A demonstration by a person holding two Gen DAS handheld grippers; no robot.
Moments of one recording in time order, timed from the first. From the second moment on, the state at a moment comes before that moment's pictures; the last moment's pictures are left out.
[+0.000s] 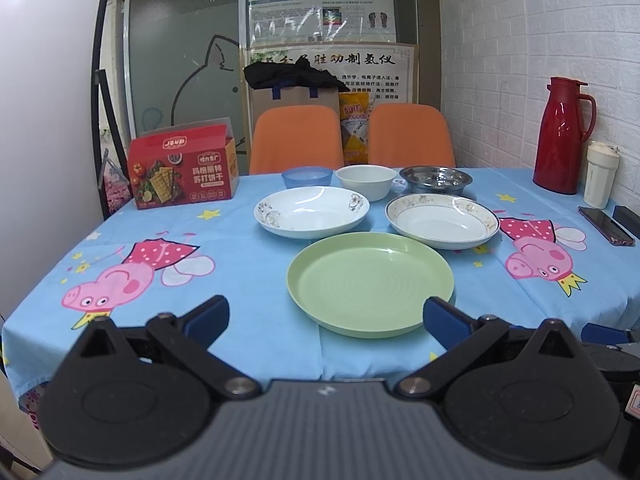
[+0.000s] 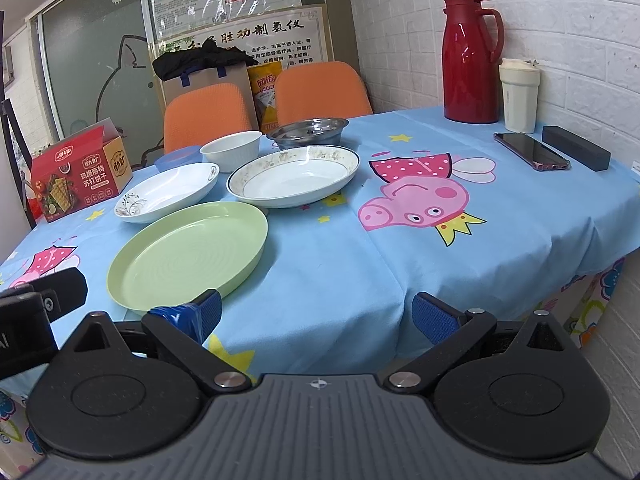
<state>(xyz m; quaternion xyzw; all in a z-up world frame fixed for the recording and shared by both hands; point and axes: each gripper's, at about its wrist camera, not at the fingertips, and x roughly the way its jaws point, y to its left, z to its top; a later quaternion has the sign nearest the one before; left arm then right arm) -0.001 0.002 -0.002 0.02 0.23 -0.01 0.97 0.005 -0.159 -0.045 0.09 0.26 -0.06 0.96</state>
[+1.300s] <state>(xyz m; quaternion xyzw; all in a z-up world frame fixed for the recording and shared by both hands) 0.027 0.017 -0.013 0.00 0.26 -0.02 0.97 0.015 -0.163 -0.053 0.09 0.27 -0.07 0.96</state>
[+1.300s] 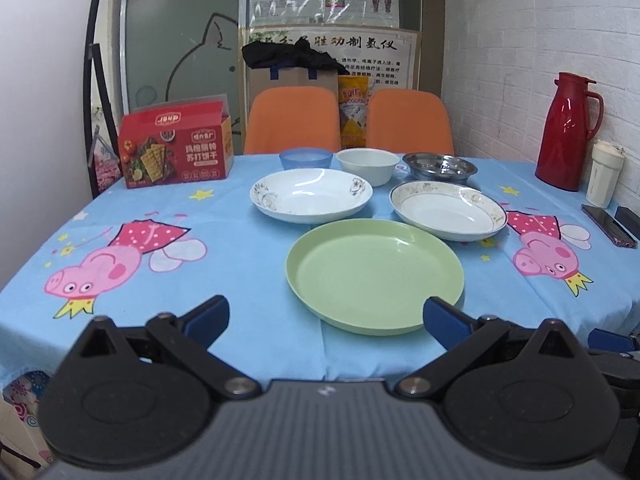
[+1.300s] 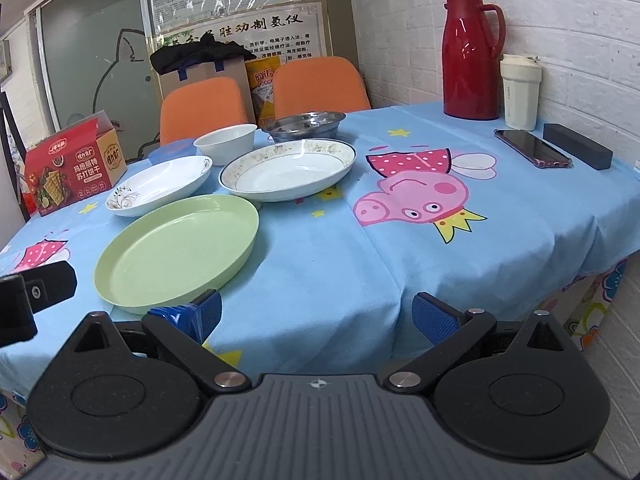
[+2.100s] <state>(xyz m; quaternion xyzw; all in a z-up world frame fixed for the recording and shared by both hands) 0.150 0.062 -0.016 -0.05 0.39 -0.05 0.92 0.108 -0.159 -0.040 0.08 0.33 -0.01 0.94</state>
